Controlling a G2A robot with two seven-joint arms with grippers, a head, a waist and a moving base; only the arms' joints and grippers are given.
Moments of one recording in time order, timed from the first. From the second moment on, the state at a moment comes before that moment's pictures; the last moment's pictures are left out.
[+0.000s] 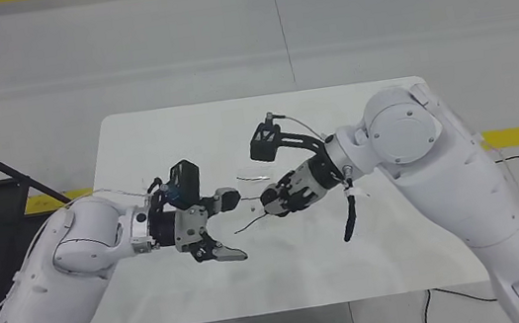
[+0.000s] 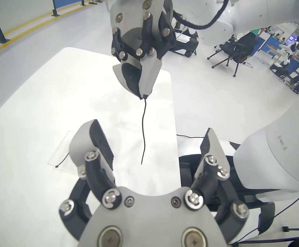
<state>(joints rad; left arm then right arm) 1.08 -0.87 -1.22 -1.78 0.25 -0.98 -0.77 -0.47 -1.19 0.85 -1.59 -0.03 -0.25 1.49</state>
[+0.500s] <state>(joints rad) 0.98 -0.87 -1.10 -1.65 0.14 -1.01 -0.79 -0.45 -1.18 0.82 -1.60 -0.04 -0.24 1.49</state>
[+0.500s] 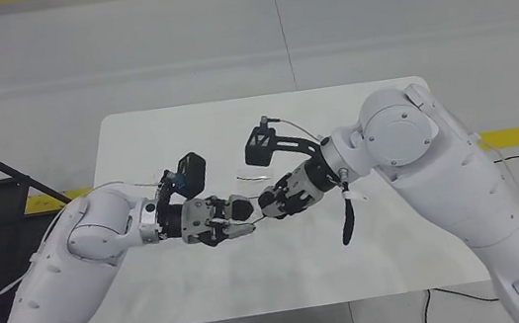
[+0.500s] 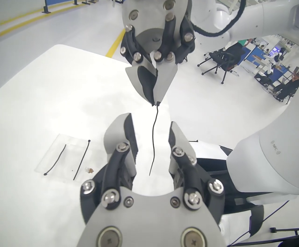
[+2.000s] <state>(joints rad) 0.88 -0.85 -1.00 -1.55 0.05 -1.01 -0.68 -0.51 -1.14 0.90 -1.65 -0.01 -0.26 1.41</state>
